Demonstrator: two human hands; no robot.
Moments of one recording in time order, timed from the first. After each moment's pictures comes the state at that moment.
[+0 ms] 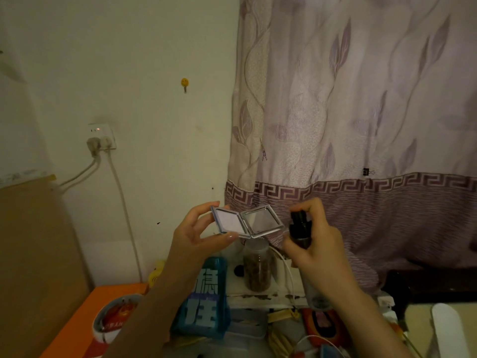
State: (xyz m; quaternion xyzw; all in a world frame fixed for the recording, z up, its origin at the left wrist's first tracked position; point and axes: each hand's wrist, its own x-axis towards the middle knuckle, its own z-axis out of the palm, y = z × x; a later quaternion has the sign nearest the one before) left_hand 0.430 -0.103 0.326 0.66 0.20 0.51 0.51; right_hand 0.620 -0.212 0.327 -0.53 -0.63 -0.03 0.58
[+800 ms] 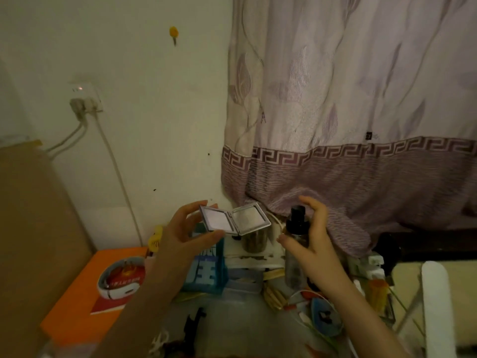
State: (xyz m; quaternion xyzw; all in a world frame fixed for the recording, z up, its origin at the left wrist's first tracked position) left_hand 0.411 -0.114 0.274 0.64 0.26 0.49 0.52; right_hand 0.624 -0.211 0.255 -0.51 -0.57 0.14 0.62
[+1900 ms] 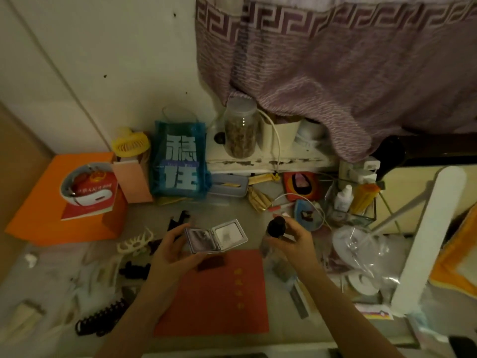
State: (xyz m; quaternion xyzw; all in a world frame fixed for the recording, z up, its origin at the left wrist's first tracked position) left_hand 0.377 -0.141 0.036 0.50 0.41 0.36 0.67; right_hand 0.637 -0.223 0.011 -0.67 -0.35 0.34 0.56
